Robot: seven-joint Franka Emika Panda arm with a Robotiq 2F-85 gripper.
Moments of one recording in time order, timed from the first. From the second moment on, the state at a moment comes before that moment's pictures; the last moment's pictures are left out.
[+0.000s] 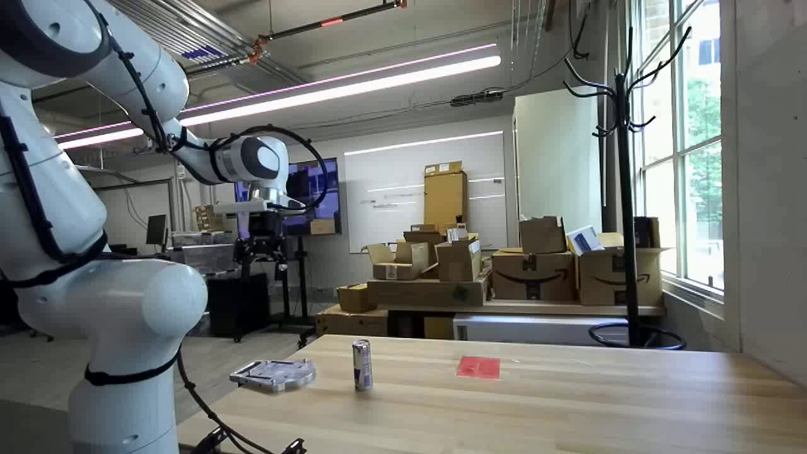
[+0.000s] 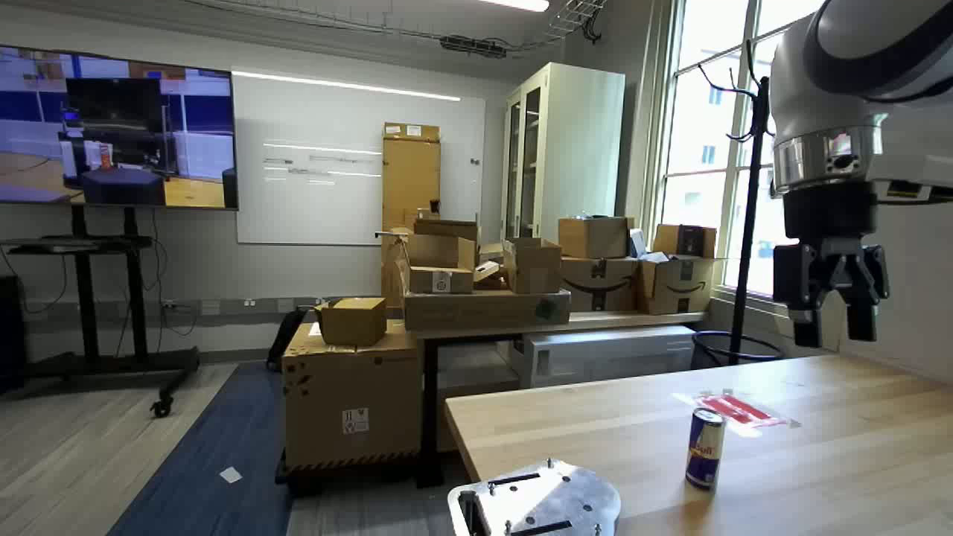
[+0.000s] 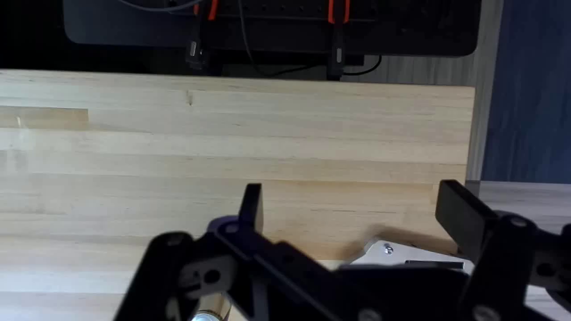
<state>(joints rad) 0.06 -0.55 0.04 -2.50 0.03 1.76 -0.02</state>
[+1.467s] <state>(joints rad) 0.04 -0.48 0.02 -2.48 0.01 1.89 -0.02</state>
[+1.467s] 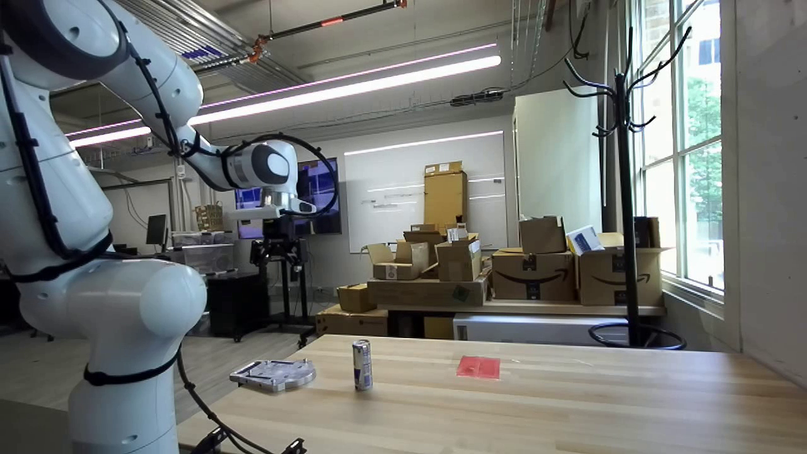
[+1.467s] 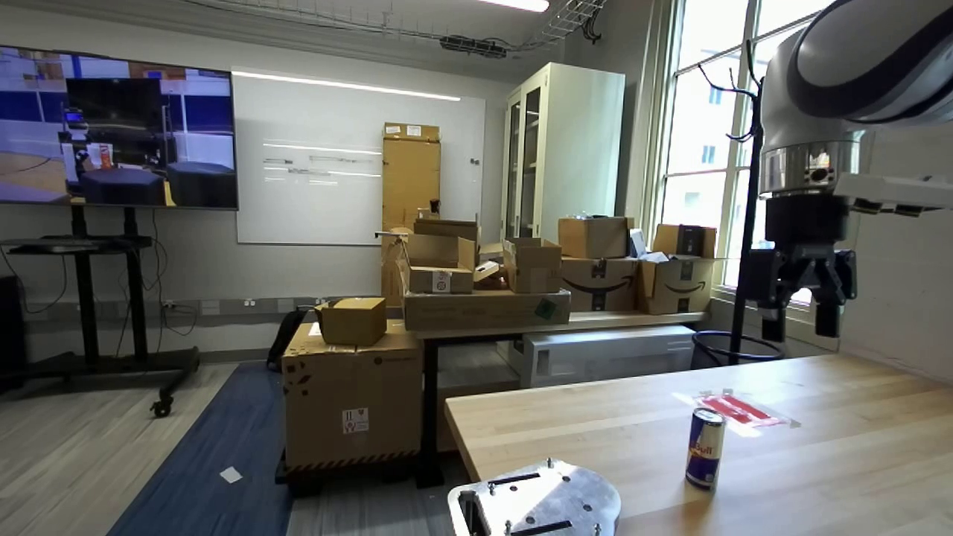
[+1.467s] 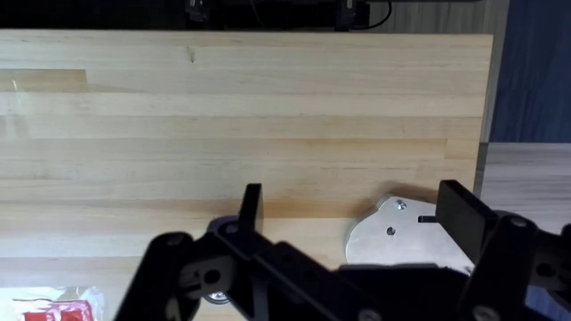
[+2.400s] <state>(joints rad) -0.04 0.04 -0.09 -2.24 -0.02 2.19 -0.02</state>
